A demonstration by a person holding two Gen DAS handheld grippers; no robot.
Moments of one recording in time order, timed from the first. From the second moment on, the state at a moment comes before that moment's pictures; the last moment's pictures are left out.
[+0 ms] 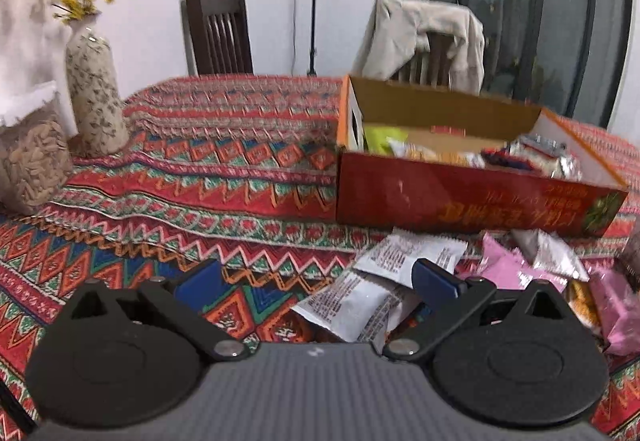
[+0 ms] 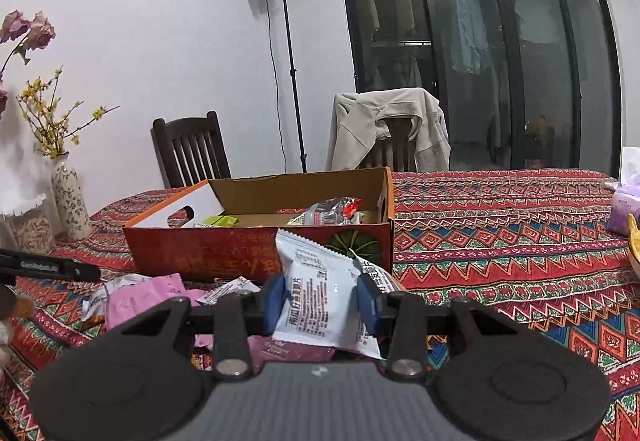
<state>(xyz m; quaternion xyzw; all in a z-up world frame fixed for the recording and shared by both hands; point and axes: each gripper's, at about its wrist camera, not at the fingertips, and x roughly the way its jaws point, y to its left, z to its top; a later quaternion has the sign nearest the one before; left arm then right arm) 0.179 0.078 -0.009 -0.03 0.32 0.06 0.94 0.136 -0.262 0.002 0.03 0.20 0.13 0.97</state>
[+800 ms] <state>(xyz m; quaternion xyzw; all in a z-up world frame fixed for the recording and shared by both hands) 0.199 0.060 -0.016 -0.02 0.35 -0.05 0.94 0.140 -0.261 0.000 0.03 0.21 0.13 0.97</state>
